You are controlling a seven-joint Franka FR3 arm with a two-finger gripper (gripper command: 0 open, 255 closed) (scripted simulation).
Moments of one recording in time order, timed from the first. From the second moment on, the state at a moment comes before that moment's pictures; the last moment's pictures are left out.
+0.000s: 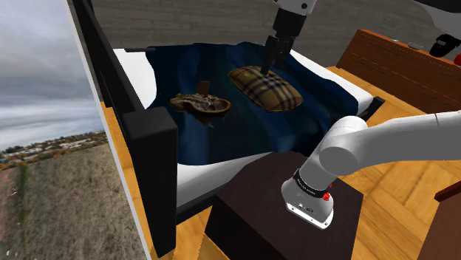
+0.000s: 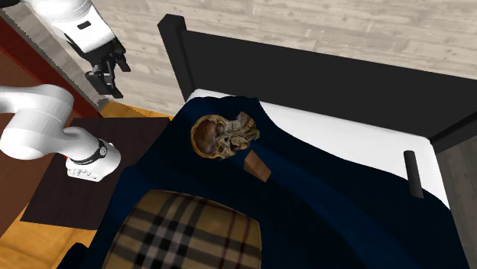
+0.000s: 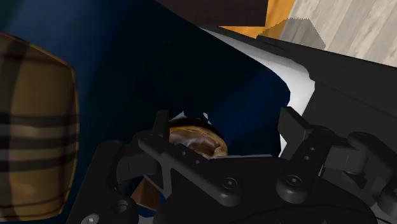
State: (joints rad) arm 0.00 -0.79 0.05 -2.32 0.10 1.53 0.01
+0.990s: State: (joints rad) arm -0.07 -0.39 0.08 -2.28 0.06 1.91 0.10
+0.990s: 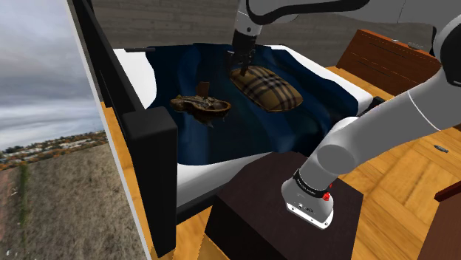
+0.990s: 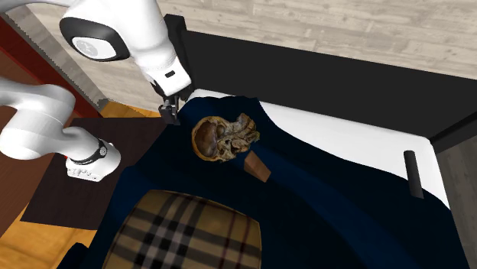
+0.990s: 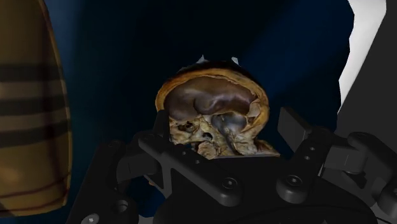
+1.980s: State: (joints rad) arm -0.12 0.15 0.07 -1.95 -0.04 2.15 0.23
